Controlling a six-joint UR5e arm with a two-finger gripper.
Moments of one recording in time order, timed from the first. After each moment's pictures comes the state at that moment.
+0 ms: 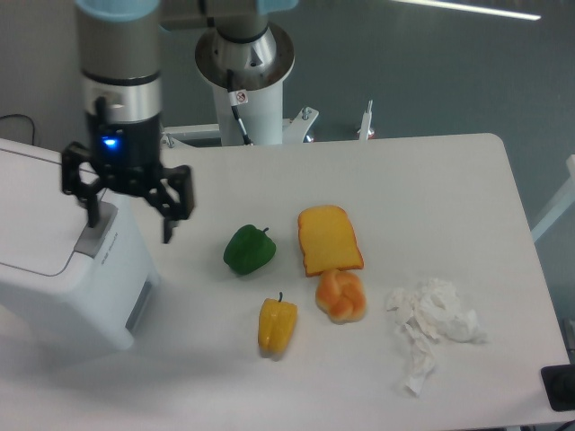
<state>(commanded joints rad) 2.29 -1.71 -1.47 -1.10 1.37 0.38</state>
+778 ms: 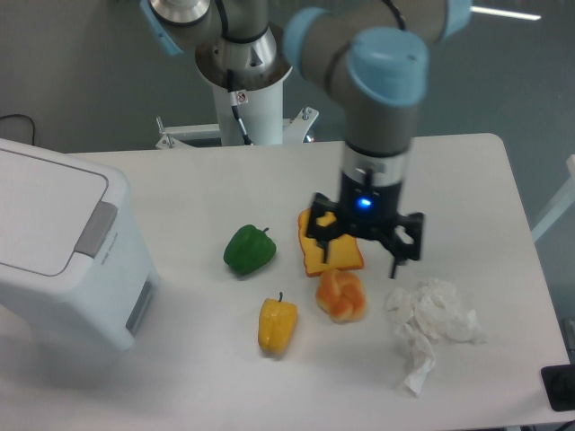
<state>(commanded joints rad) 2.66 -1.97 -1.43 -1.10 1.39 1.16</state>
